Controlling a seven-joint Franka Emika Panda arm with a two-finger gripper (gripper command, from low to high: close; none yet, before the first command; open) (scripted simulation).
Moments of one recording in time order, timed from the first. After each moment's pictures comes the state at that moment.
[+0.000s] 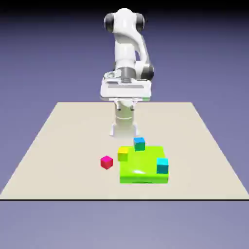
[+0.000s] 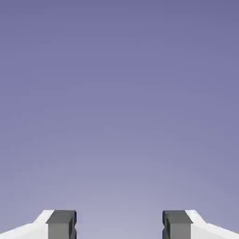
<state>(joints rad) -0.01 -0.53 0.00 -2.80 0.01 2.99 0.75</state>
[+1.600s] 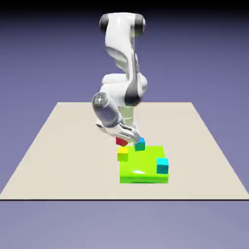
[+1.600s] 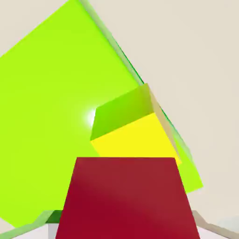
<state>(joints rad) -0.22 -0.08 0.05 -2.48 0.25 1.93 1.13</state>
